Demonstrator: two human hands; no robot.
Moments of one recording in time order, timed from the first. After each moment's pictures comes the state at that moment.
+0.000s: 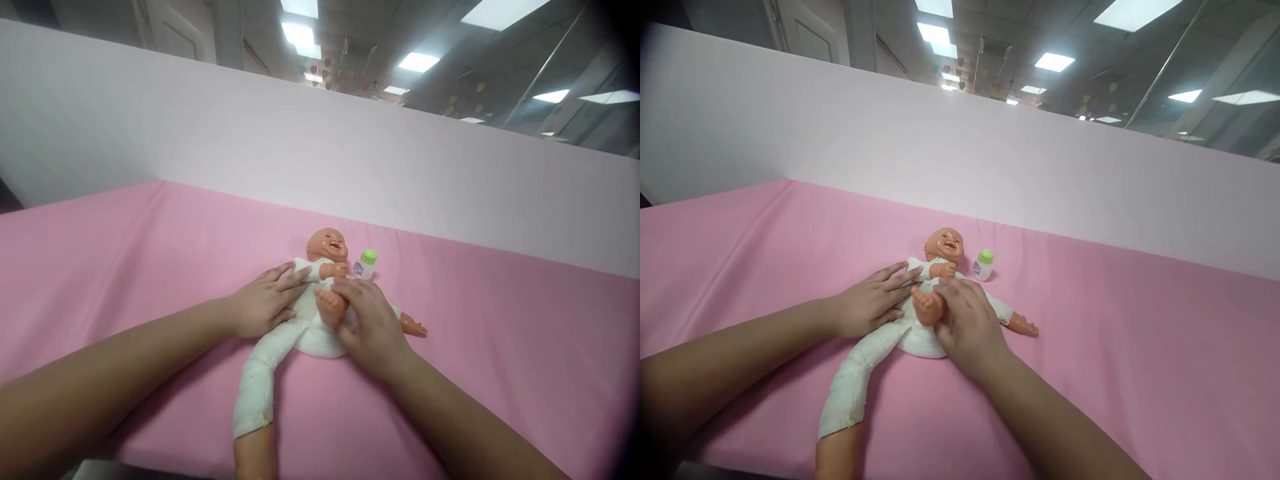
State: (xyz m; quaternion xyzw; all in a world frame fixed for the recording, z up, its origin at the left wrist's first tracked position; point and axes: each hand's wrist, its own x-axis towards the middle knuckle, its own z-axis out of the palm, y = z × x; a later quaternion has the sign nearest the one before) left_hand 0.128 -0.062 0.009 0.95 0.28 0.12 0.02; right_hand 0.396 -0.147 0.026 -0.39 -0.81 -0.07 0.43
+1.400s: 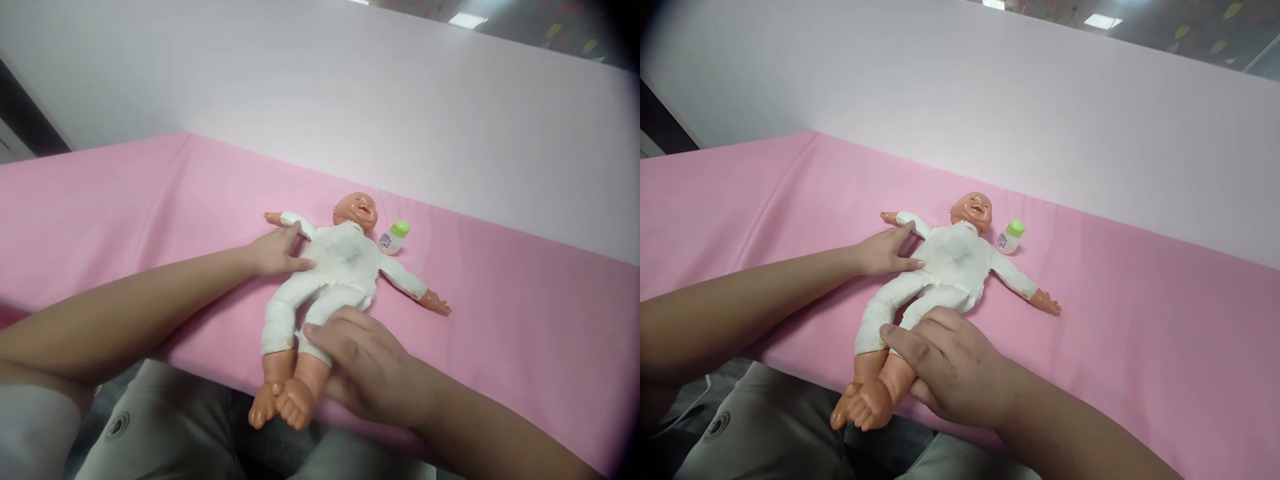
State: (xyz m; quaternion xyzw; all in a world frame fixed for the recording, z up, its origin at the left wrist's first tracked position) left_hand 0.124 -0.066 0.026 0.84 0.49 0.15 0.19; right_hand 0.368 -0.213 0.022 -0.16 -0.92 0.06 0.35
